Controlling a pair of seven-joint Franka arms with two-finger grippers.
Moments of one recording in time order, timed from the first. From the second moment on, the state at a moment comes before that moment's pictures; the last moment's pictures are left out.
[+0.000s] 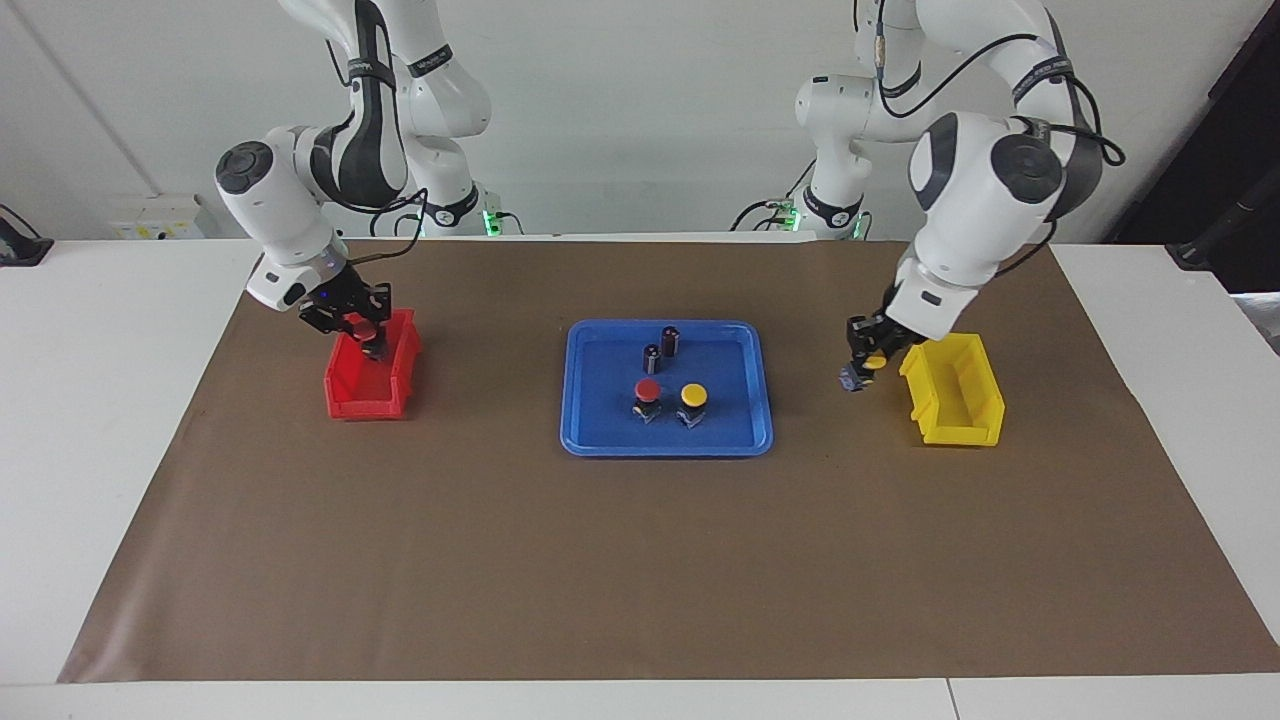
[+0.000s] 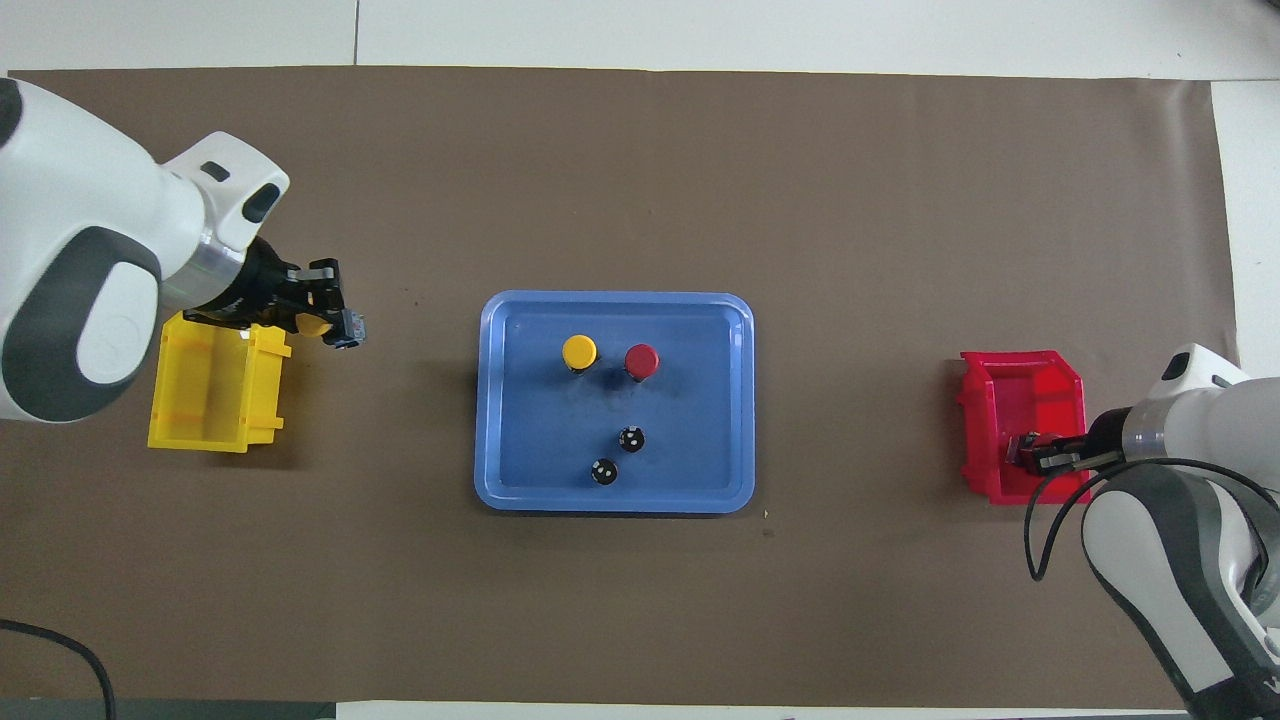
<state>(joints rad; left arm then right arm) -0.20 0.09 0.02 -1.80 -0.08 1.81 -0.22 -0.12 -0.22 -0.02 -2.51 0.07 2.22 -0.38</state>
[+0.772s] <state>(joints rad) 0.02 0.01 0.02 -2.00 0.00 1.91 0.12 -0.12 -0.21 -0.02 -2.53 0.07 2.24 -0.38</state>
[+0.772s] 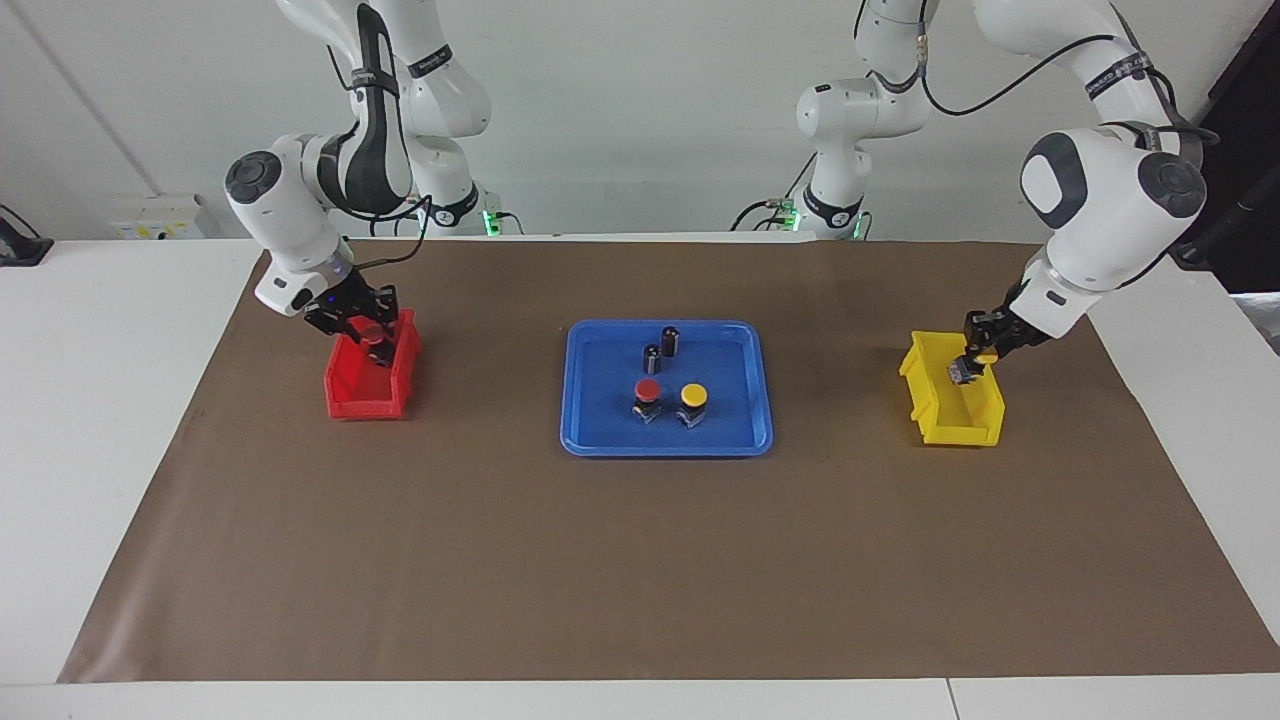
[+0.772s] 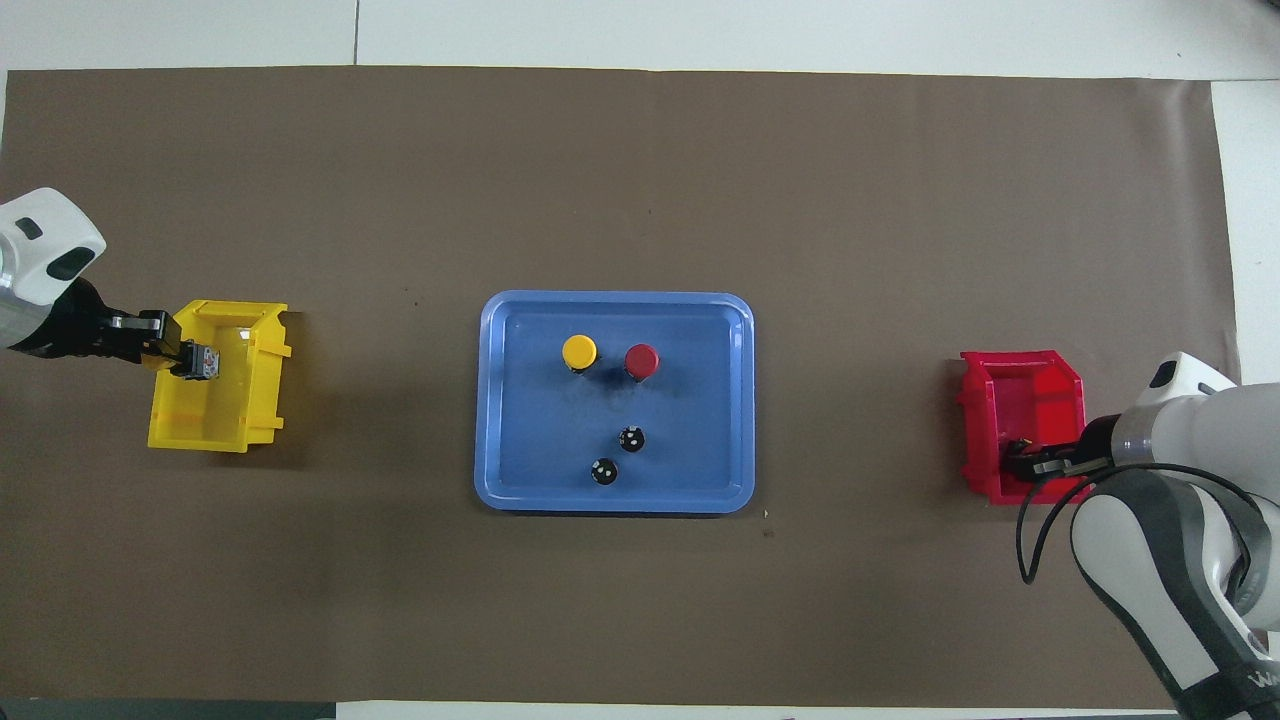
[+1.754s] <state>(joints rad) 0.04 -0.02 0.02 -2.25 0.01 2.14 0.14 0.24 -0.04 0.01 -1.87 0.07 1.87 0.12</state>
